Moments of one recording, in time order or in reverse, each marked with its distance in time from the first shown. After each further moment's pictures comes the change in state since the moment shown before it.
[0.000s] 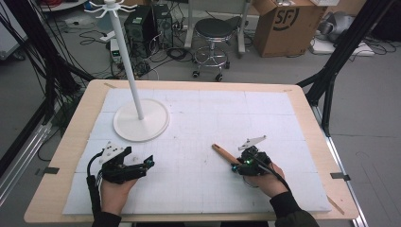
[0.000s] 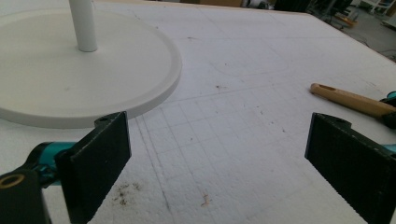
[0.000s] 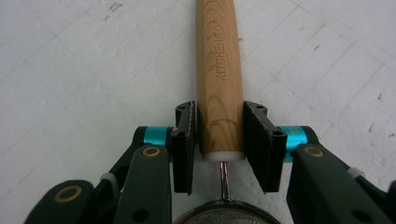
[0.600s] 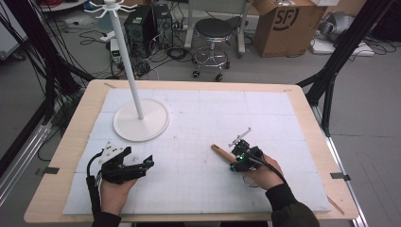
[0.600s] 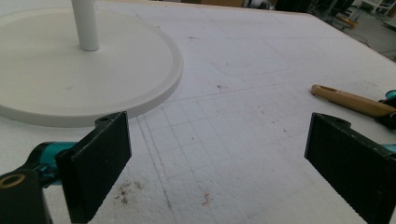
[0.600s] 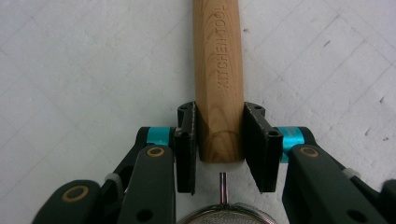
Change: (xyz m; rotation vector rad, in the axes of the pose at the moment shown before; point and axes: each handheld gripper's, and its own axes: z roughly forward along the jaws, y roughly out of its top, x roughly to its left) left arm 0.001 0.000 -0.001 0.002 0.004 -0.003; right arm 0.009 0.033 0.006 0.235 -0.054 -0.035
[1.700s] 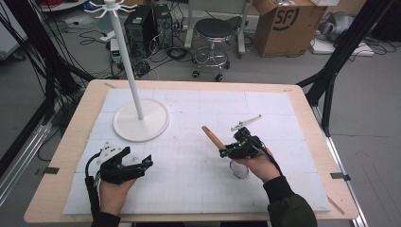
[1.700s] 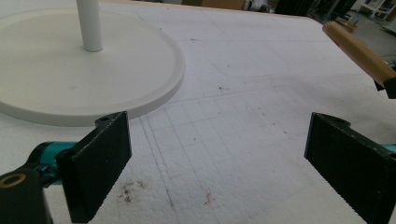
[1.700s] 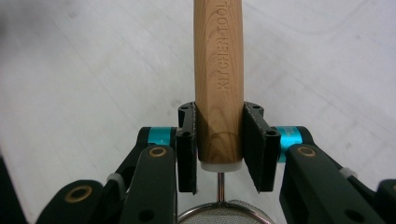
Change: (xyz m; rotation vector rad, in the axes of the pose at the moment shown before) left arm 0.002 0.000 -0.002 -0.014 0.000 -0.017; right arm -0.015 0.021 -0.021 -0.308 0.263 0.071
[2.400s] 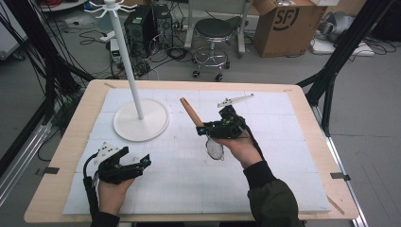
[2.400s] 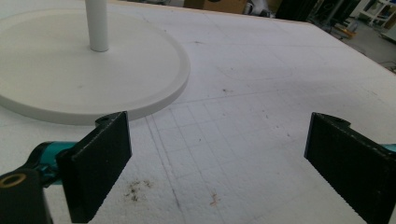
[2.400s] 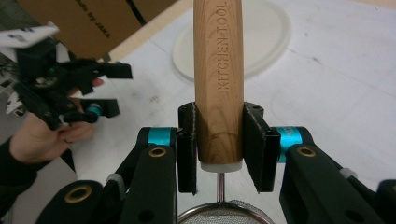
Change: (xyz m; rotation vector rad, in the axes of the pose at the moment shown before) left arm 0.006 -0.001 -0.001 -0.014 0.000 -0.019; right arm 0.039 0.074 -0.015 -0.247 0.154 -0.007
